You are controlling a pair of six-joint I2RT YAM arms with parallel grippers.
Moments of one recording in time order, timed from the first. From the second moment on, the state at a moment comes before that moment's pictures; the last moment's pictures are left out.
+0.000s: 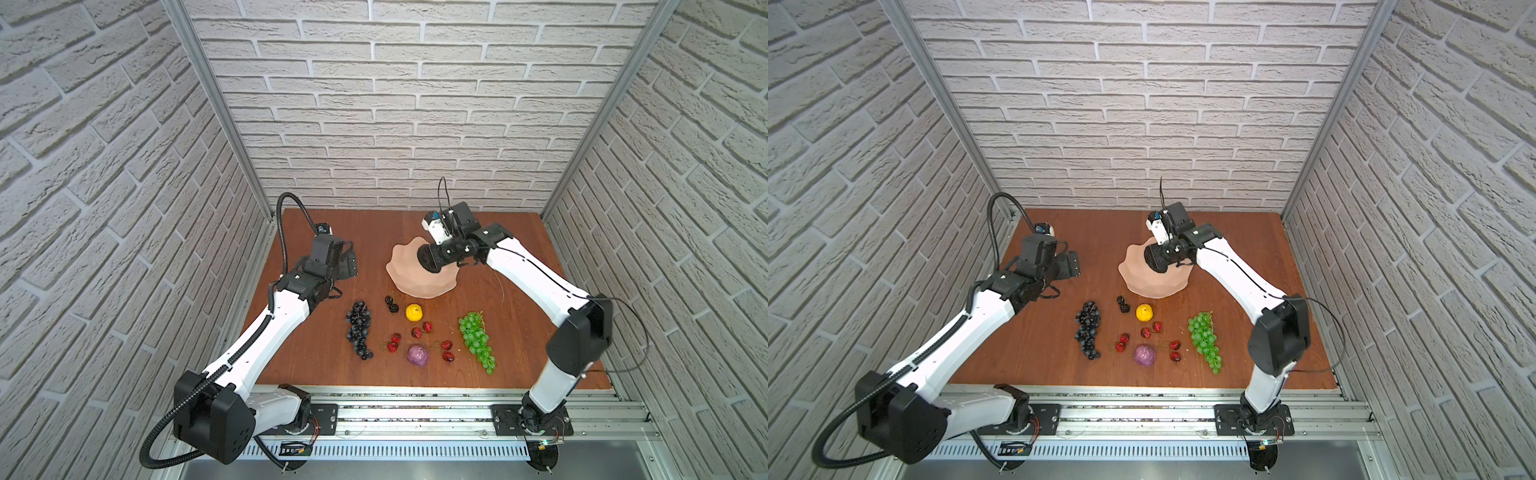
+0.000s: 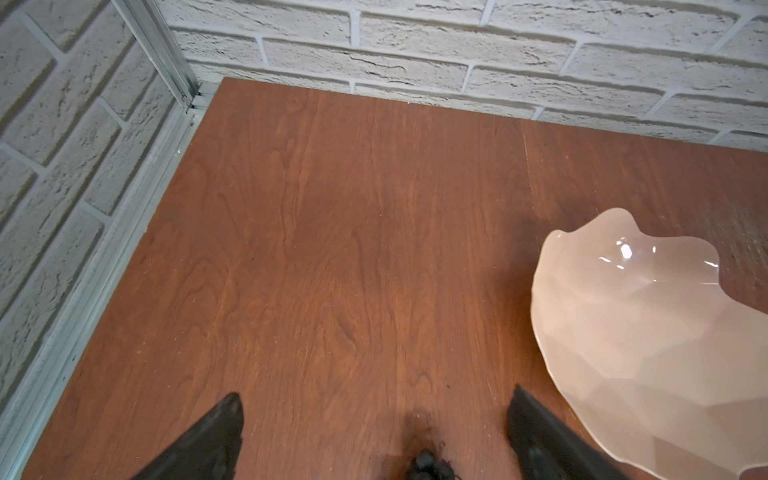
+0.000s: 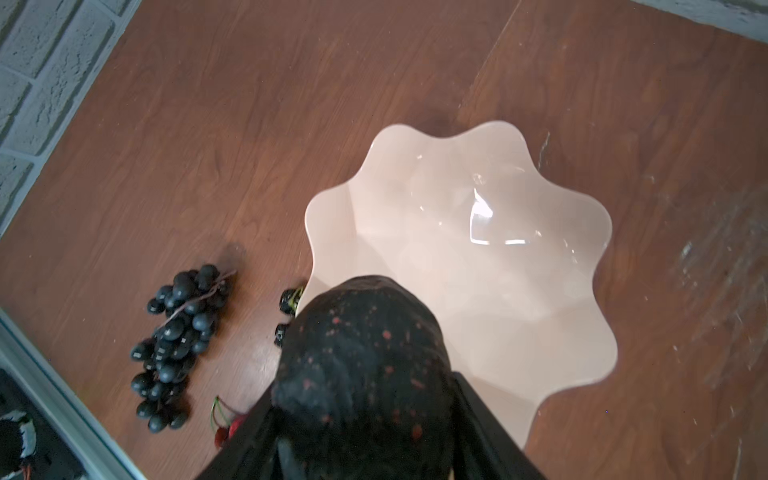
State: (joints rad) left arm -0.39 1.23 1.07 -0.57 -0.32 -0.37; right arm 0.46 1.90 1.81 -0.89 -0.14 0.11
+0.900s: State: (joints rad) left arm -0.39 1.24 1.05 -0.67 -0.21 -0.40; right arm 0.36 2.26 1.95 -0.85 -0.05 -0.02
